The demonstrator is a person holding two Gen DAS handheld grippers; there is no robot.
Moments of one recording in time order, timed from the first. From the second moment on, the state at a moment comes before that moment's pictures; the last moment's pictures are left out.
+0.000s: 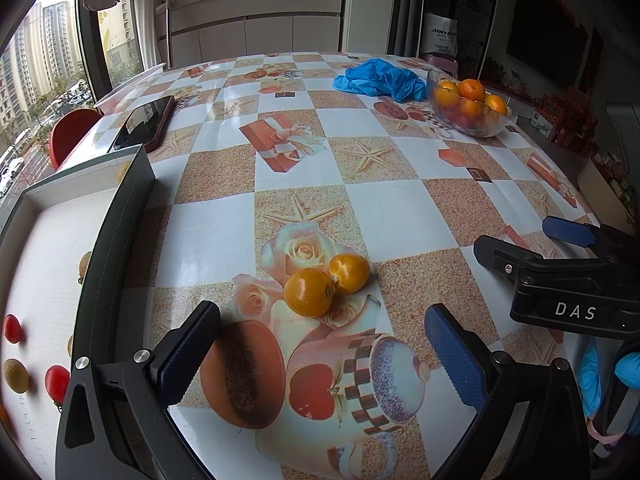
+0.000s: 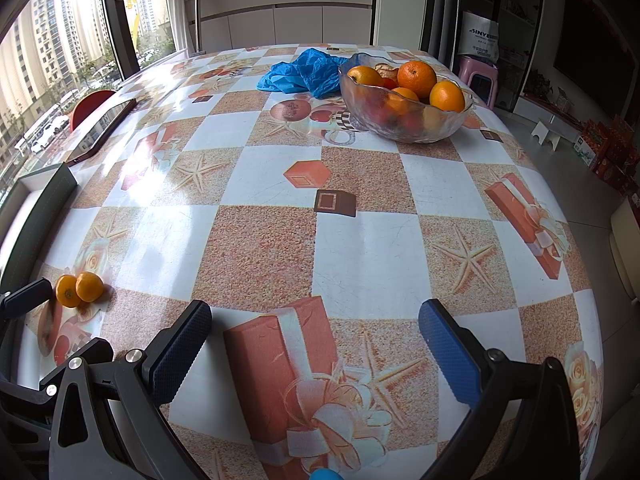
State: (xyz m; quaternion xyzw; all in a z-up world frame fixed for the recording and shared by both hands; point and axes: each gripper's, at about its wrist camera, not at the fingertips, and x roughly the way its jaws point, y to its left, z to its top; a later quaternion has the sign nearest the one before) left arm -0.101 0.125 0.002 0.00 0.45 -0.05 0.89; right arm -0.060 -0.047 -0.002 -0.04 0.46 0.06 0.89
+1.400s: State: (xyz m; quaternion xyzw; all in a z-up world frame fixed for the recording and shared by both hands) left arm -0.163 0.173 0.034 -0.08 0.42 -0.07 0.90; right arm -0.078 0.034 0.016 -0.07 0.45 0.21 0.86
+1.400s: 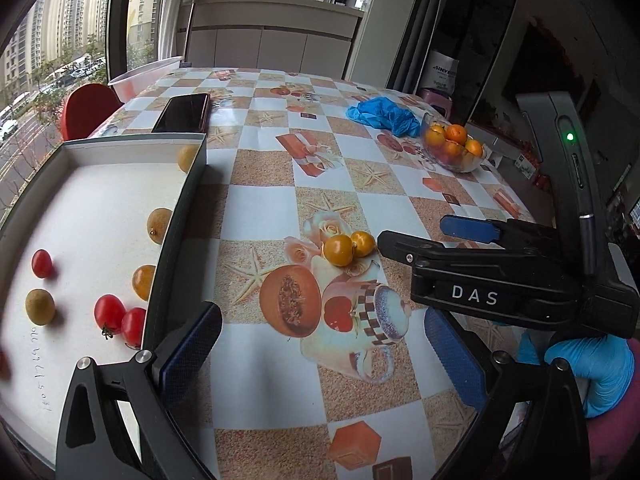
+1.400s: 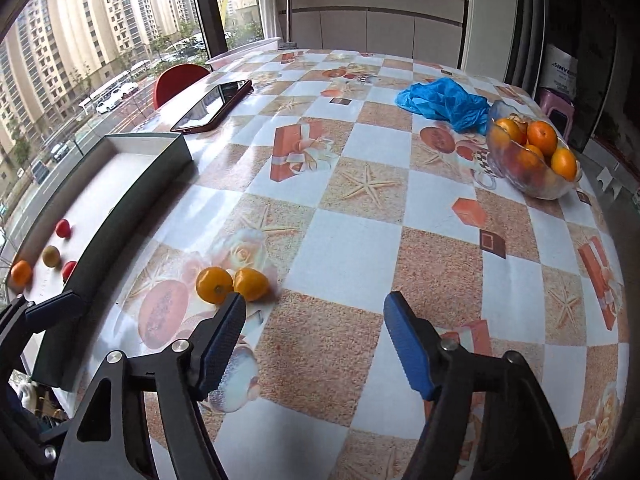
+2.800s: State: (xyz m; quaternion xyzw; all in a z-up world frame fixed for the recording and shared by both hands) left arm -0.162 0.181 0.057 -0.05 0.41 -0.04 0.91; right arm -0.086 0.035 0.008 -0.08 0.43 0.25 0.87
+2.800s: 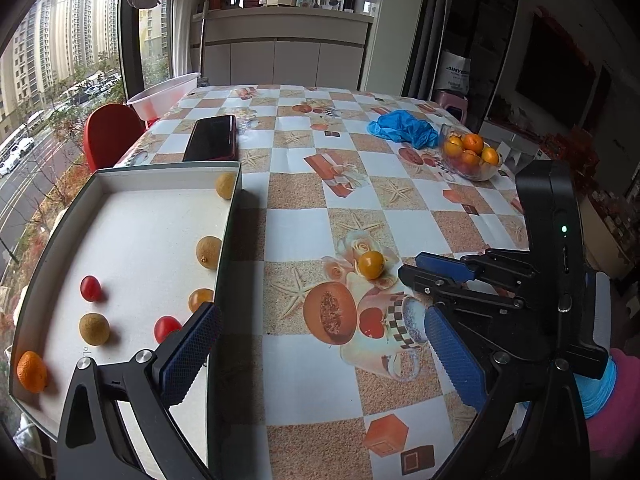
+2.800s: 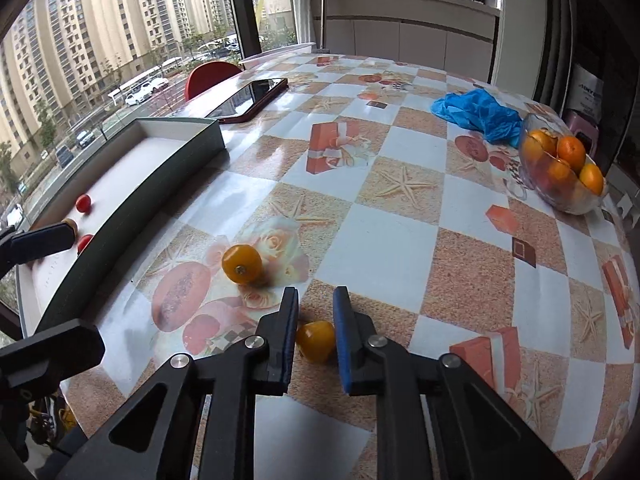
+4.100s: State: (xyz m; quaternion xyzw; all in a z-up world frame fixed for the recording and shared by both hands) left arm -0.123 0.133 0.031 -0.03 0.46 -0.08 0.89; right arm -0.126 -0.079 0.015 0.04 0.43 0.15 0.89
